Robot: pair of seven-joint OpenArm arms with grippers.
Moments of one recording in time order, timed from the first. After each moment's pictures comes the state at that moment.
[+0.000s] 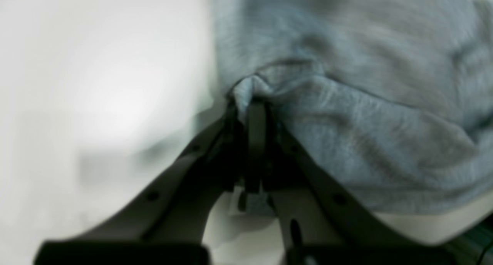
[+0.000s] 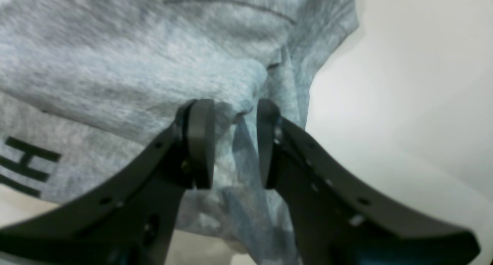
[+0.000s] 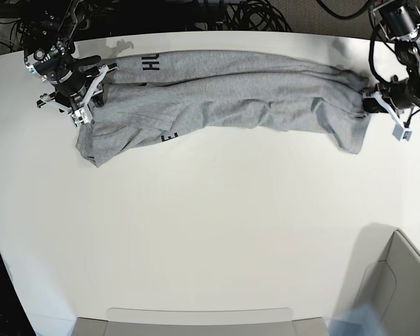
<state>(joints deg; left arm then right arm) 9.1 -22.1 -36.1 70.1 -35.5 -38.9 70.3 -18.4 3.2 25.6 112.0 3.9 44.5 -53.7</state>
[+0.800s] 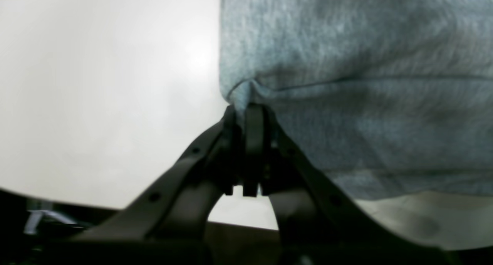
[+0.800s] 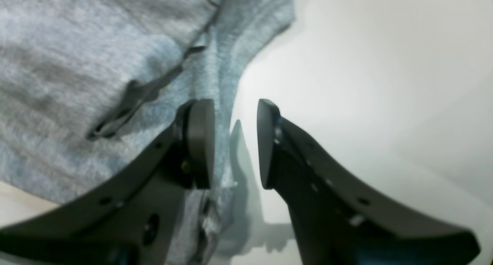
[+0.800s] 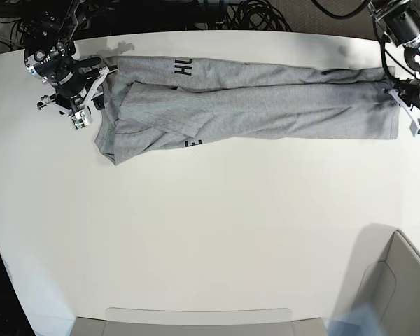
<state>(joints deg) 3.2 -26.8 -41.3 78.4 -18.6 -36.6 78.9 -17.3 2.2 25.6 112.0 3.9 44.5 -53.6</state>
